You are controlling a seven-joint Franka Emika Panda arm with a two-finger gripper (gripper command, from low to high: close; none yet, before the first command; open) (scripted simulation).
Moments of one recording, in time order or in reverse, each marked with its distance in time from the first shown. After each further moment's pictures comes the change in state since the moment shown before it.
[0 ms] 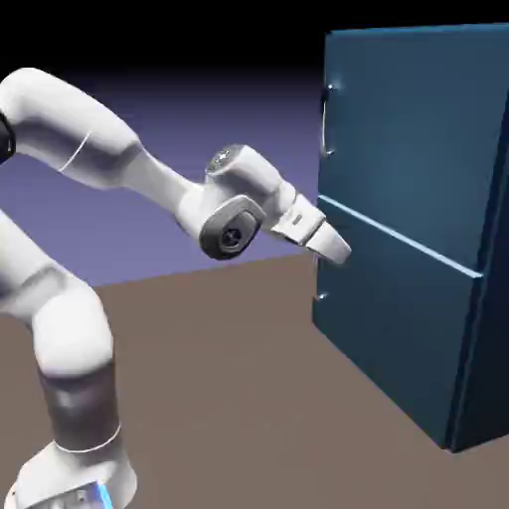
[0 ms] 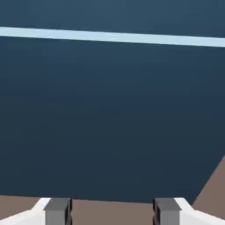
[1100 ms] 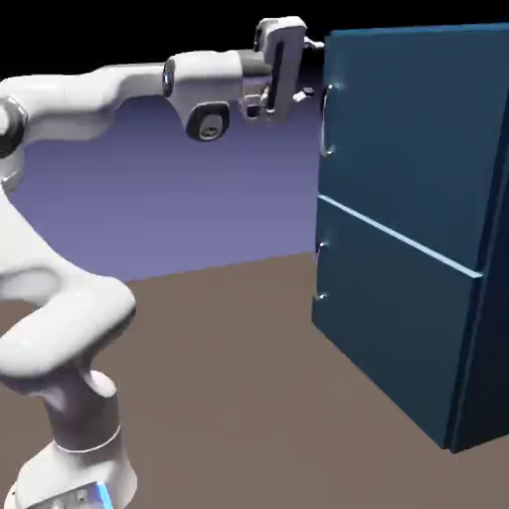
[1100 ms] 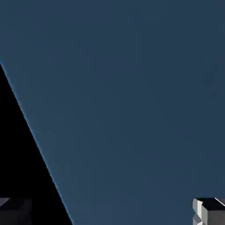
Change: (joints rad) arm -0.811 -0.203 1.044 0.682 1.298 0.248 1.435
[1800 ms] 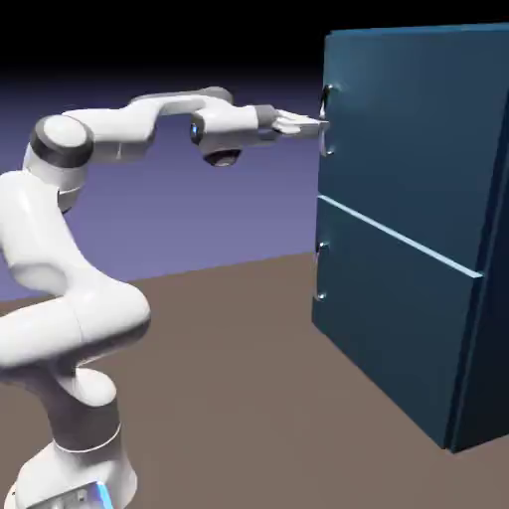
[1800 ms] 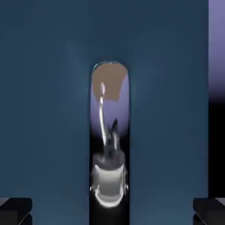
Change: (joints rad) arm -0.535 -0.055 0.562 0.434 0.502 0.108 0.591
